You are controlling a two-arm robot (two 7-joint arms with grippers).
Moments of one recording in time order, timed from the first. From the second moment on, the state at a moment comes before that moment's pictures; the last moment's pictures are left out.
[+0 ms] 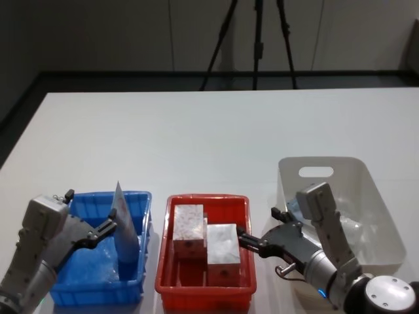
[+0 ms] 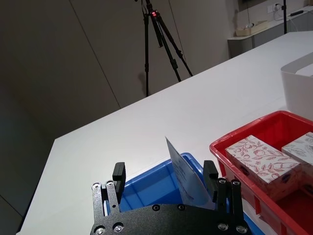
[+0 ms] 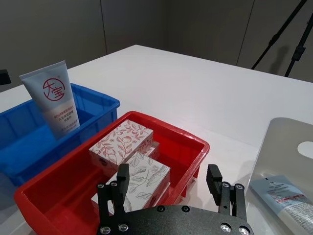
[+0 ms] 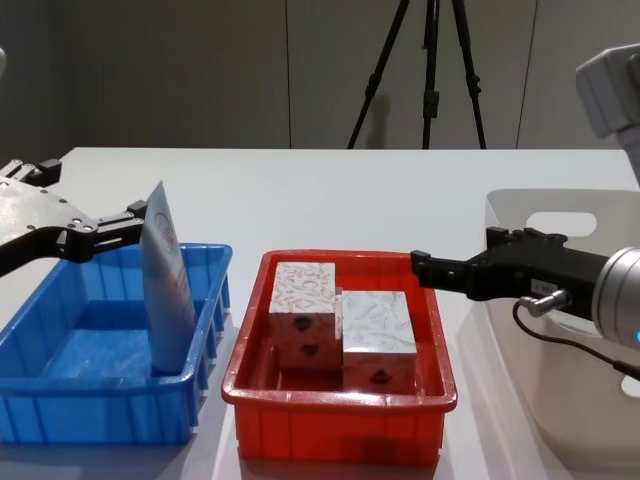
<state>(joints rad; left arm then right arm) -0.20 0.60 0.45 -1.41 -0.25 -0.12 0.03 0.20 0.22 -0.36 -1.38 0.21 0.14 0.23</state>
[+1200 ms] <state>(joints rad) -0.20 0.60 0.45 -1.41 -0.25 -0.12 0.03 0.21 0.08 -0.32 -1.30 0.15 0.19 0.17</state>
